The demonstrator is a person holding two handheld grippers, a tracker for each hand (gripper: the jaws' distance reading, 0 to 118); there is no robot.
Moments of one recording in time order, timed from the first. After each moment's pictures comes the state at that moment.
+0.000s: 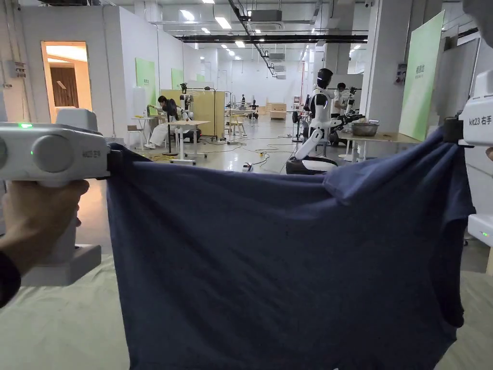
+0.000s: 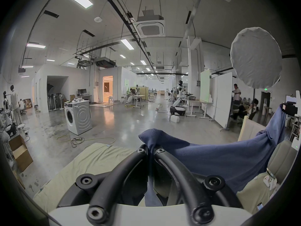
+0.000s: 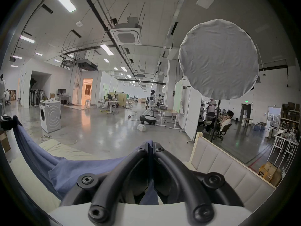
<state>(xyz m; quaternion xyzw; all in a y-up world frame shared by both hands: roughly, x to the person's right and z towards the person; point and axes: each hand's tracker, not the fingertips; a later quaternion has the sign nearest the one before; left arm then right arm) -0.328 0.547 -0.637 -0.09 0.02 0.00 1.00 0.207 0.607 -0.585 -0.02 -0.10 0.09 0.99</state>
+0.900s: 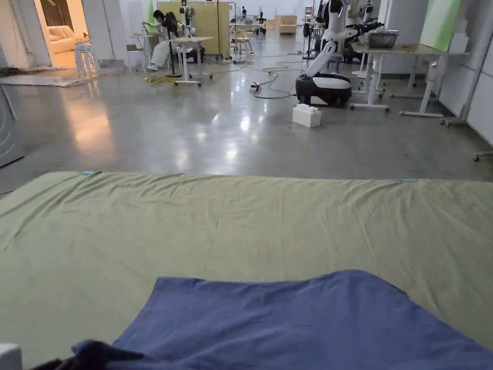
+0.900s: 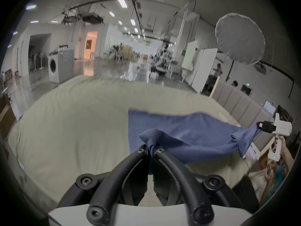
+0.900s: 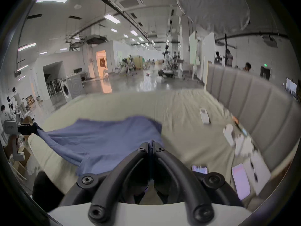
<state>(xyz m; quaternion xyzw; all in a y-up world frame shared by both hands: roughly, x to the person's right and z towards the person) -0.379 0.252 -0.349 -0.29 -0.11 0.09 0.95 0.229 0.289 -0.288 -0.27 0.00 -0.02 0.96</state>
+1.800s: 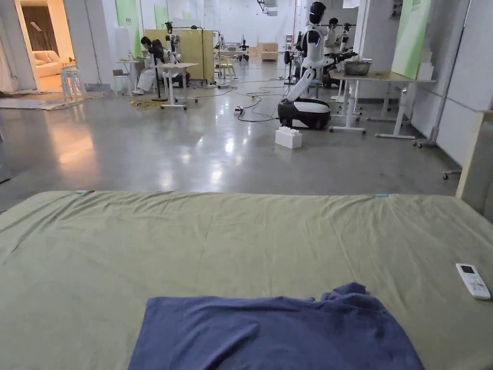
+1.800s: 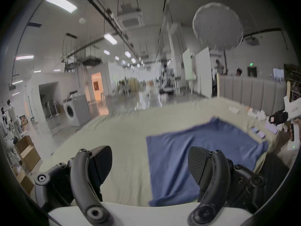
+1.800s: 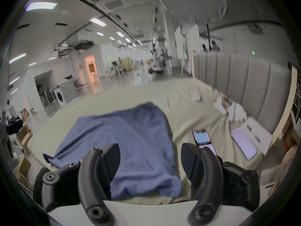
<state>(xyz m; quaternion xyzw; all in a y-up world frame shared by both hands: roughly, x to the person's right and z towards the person) -0.348 0.285 -0.223 -0.10 -0.04 -0.08 0.99 0.180 0.246 -0.184 -0.21 -0.04 -0.05 0.98</state>
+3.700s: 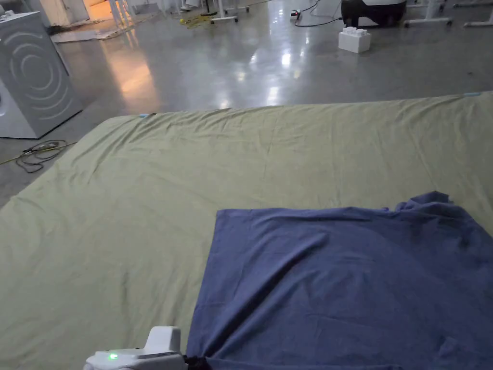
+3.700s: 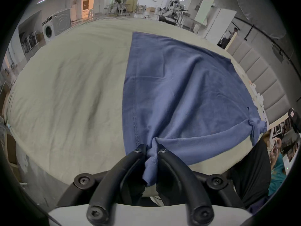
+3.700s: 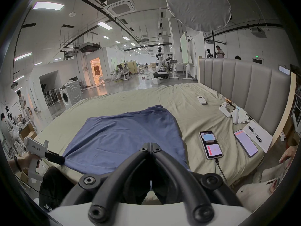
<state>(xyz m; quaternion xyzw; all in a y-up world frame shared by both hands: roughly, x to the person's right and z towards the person) -0.361 0.115 -0.336 -0.51 -0.09 0.05 0.85 0.150 0.249 -0.162 -0.21 -0.03 -0.05 0.98</state>
